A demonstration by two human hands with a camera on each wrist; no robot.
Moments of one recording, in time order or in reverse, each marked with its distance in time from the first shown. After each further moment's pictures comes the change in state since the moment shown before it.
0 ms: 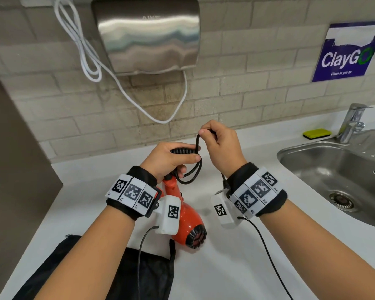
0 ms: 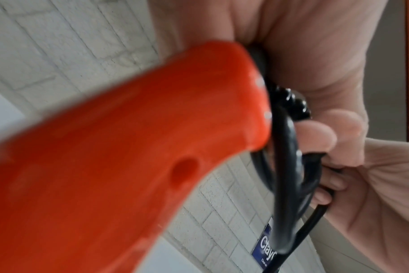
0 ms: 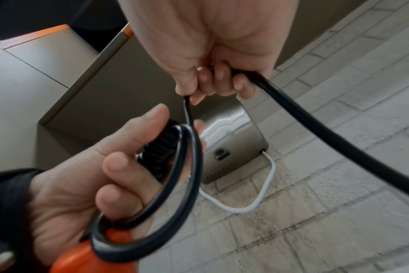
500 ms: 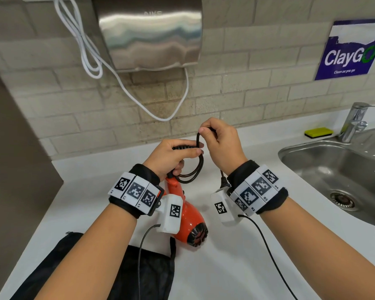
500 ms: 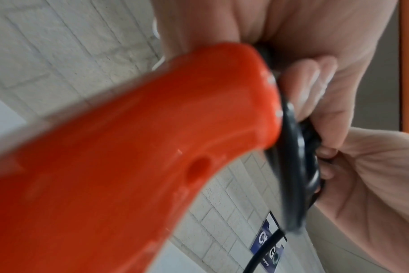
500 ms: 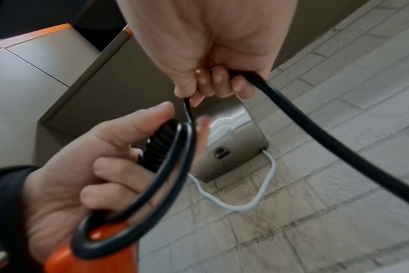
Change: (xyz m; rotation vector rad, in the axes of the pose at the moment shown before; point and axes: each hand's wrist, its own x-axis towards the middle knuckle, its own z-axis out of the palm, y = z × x) left_hand -0.002 0.003 0.004 -0.024 0.017 -0.025; right_hand 0.003 0.006 0.003 -0.022 -0.012 -0.027
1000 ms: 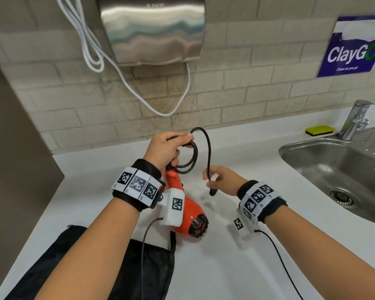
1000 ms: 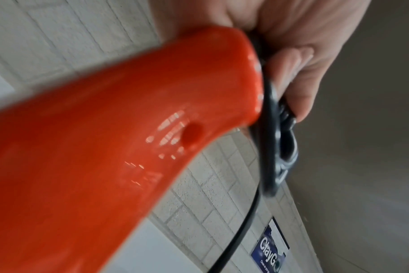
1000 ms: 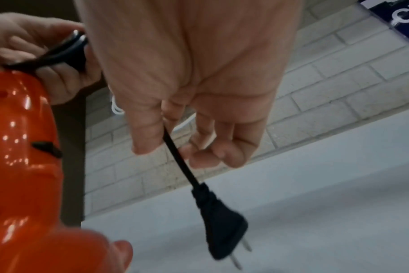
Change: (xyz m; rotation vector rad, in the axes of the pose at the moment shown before) left_hand 0.005 -0.006 -0.001 -0.078 0.236 0.036; right_hand -0.056 0.085 0.004 -0.128 -0.694 0.423
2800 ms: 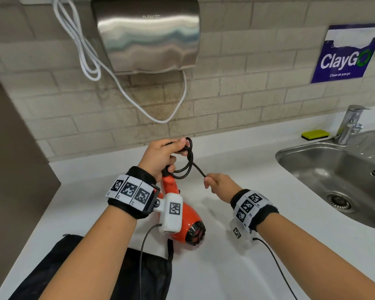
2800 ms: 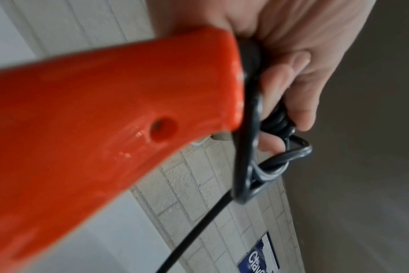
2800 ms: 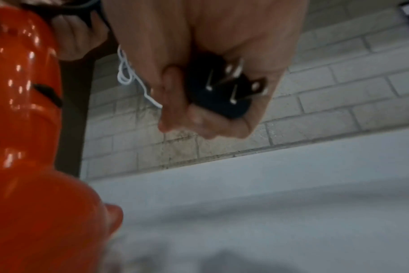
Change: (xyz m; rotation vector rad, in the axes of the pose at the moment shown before) left_hand 0.007 -0.003 -0.004 -0.090 -0.035 -0.025; right_hand 0.004 0.007 0.006 -0.030 0.098 0.131
